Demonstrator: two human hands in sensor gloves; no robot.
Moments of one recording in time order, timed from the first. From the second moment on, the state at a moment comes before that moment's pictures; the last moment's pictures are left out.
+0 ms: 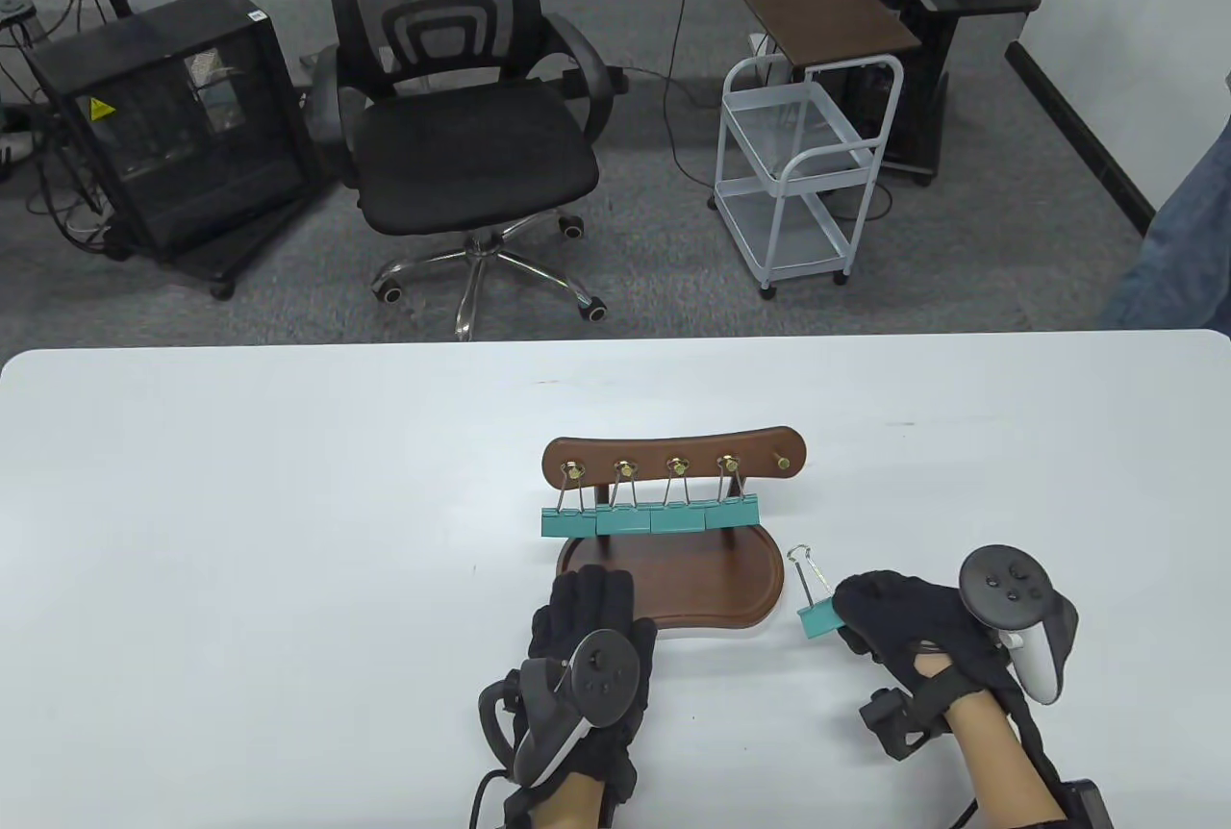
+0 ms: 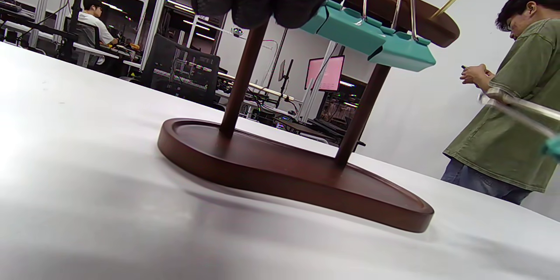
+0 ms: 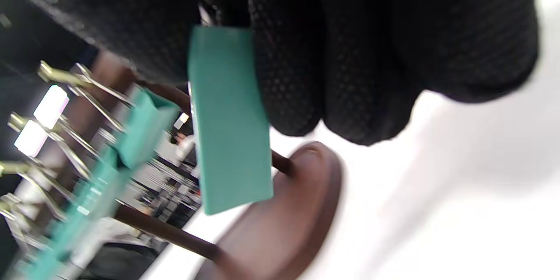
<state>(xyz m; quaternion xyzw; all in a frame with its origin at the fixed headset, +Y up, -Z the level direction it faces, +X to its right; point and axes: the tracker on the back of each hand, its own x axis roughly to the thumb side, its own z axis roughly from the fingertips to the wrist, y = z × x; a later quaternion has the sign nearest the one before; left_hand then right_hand) -0.071 -0.721 -0.266 0.05 -0.02 0.16 0.99 0.275 -0.725 -0.320 -0.04 0.04 0.91 0.42</state>
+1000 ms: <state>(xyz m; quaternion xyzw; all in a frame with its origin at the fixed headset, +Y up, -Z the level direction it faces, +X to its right) -0.072 -0.720 -0.267 0.05 -0.02 0.16 0.99 0.242 -0.746 -0.323 -0.08 0.13 0.97 0.19</state>
